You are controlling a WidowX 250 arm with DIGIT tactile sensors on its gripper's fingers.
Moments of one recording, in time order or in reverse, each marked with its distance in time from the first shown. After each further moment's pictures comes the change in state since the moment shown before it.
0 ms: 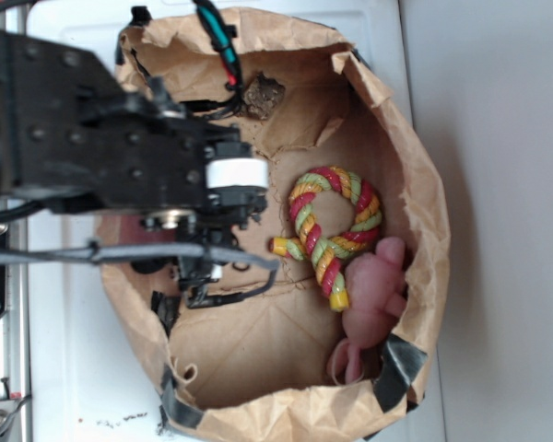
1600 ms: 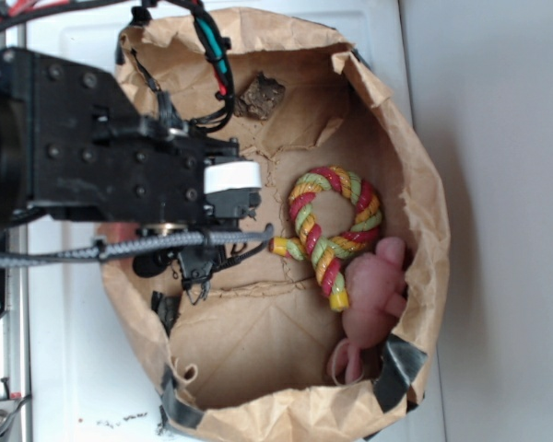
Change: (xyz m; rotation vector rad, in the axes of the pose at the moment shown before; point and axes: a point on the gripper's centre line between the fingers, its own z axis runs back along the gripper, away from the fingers) arm -0.009 -0.006 -0.006 0.032 0.009 0.061
